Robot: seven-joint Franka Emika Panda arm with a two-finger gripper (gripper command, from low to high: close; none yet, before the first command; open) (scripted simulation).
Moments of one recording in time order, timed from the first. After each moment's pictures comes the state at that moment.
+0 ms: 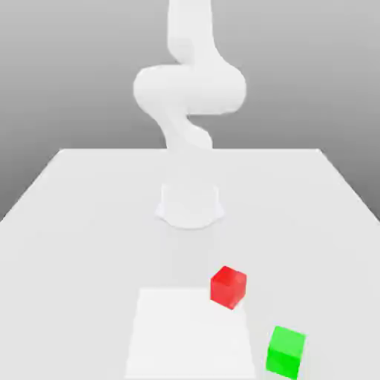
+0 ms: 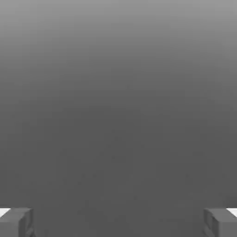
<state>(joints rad) 0.04 -0.74 -0.01 -2.37 -0.01 2.35 0.73</state>
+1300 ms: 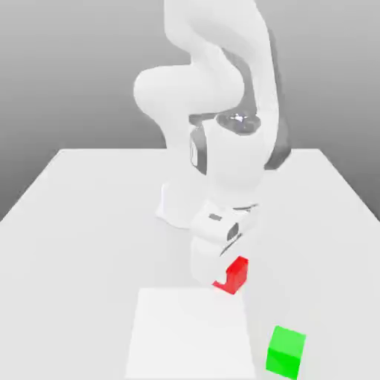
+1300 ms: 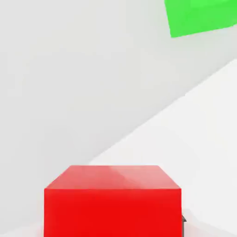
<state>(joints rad) 0.27 -0.08 -0.05 -2.92 -0.02 2.84 0.07</state>
